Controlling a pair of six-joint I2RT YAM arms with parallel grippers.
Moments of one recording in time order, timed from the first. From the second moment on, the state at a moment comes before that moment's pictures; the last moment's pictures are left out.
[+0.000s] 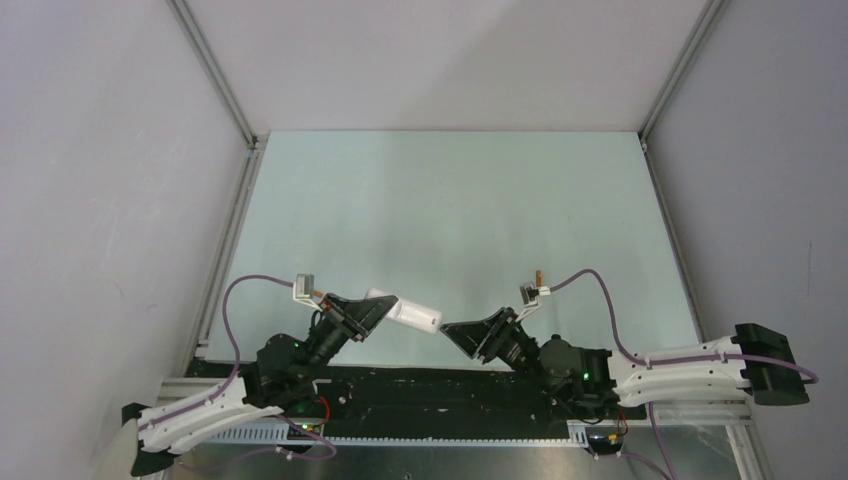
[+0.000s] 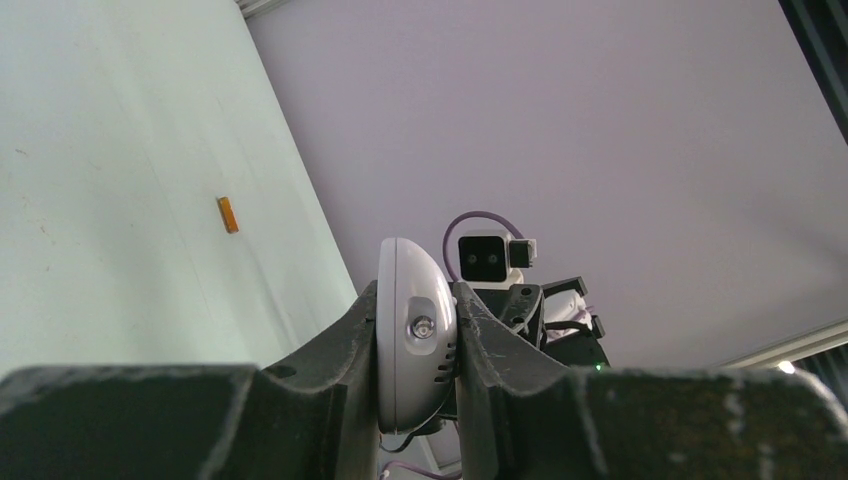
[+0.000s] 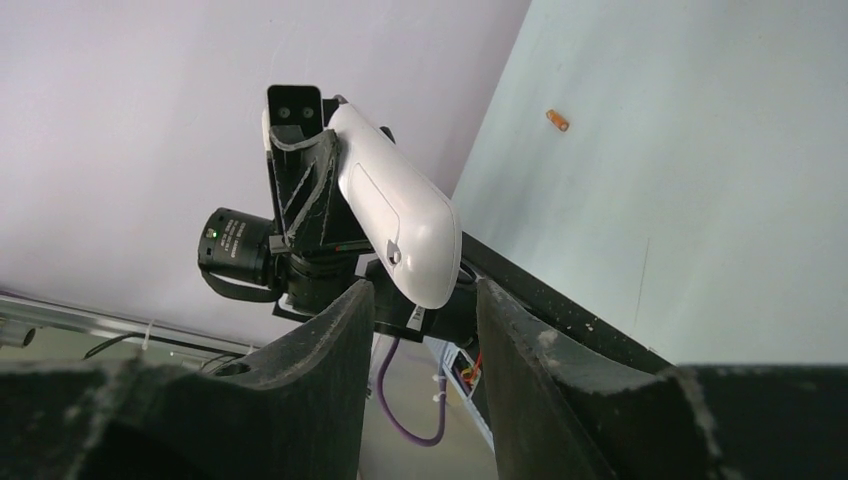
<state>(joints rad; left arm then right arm) -1.16 0.04 0.07 0.22 -0.43 -1.12 1.53 0.77 0.24 0.58 0.66 1.08</state>
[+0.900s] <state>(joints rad) -1.16 0.07 0.07 0.25 -0.41 -1.12 1.49 0.80 0.23 0.61 0.62 1.13</state>
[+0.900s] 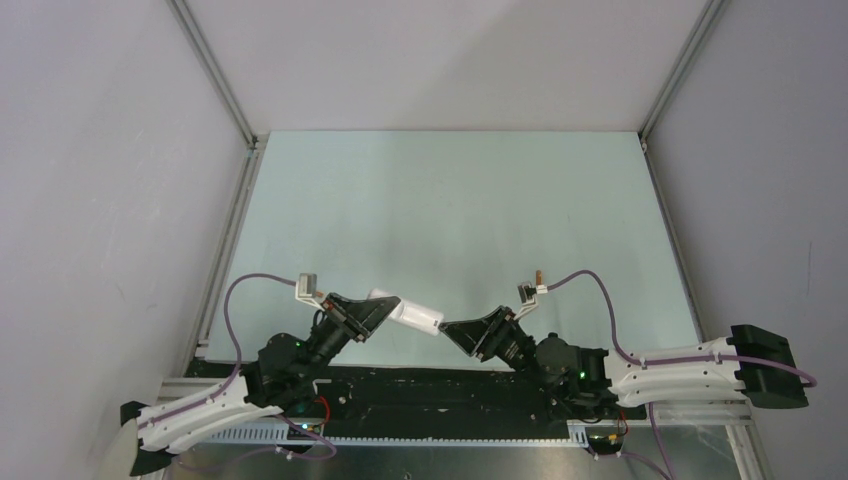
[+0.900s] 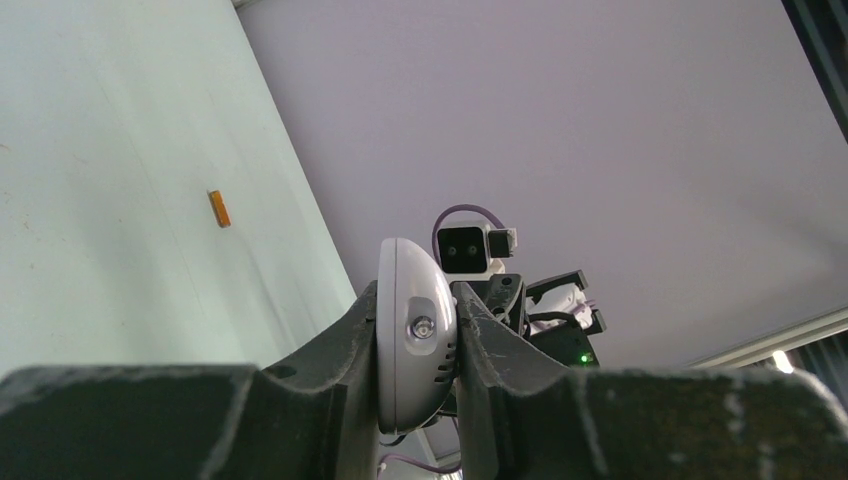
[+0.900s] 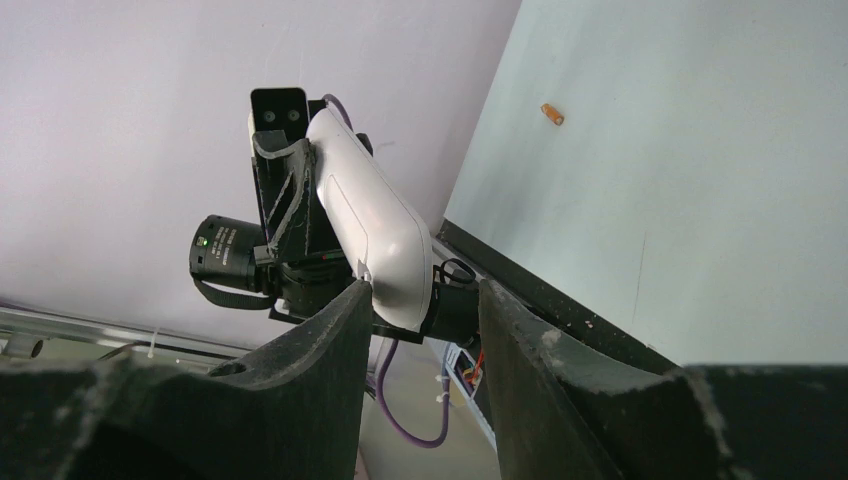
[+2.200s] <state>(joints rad) -1.16 0.13 0.07 0.30 -0.39 -1.12 1.47 0.82 0.23 0.62 0.60 1.15</state>
